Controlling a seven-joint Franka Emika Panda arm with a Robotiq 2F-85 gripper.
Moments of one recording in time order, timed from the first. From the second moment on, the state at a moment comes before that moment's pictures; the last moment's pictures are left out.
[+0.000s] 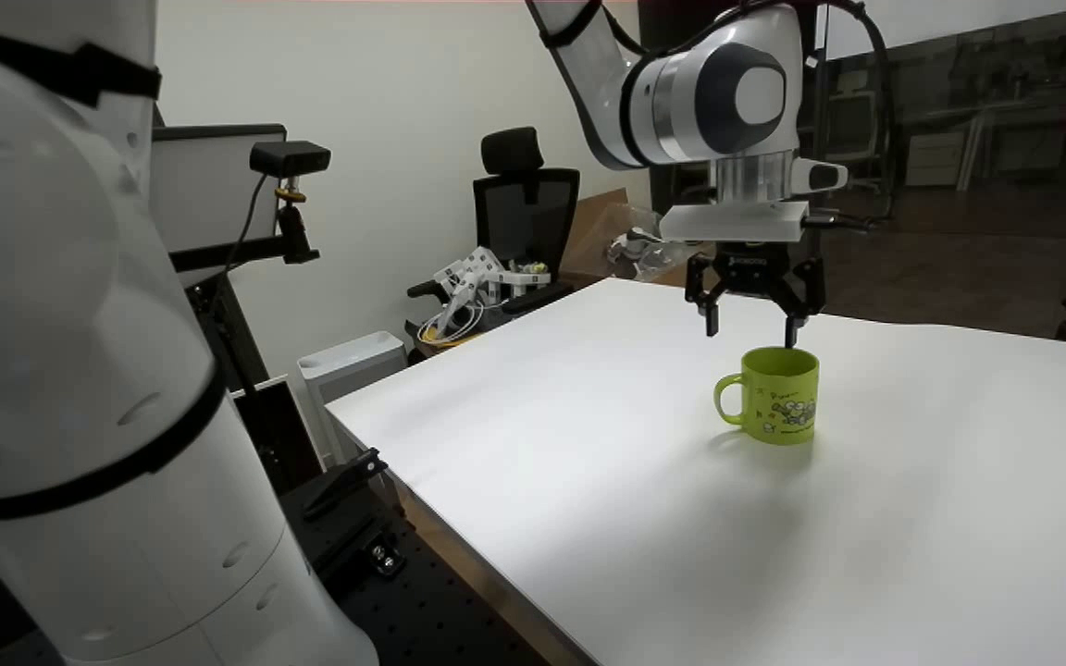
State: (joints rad) arm -0.07 0.40 -0.03 -2.12 0.01 2.52 -0.20
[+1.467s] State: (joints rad) arm -0.08 0.64 0.02 -1.84 0.00 2.44 -0.24
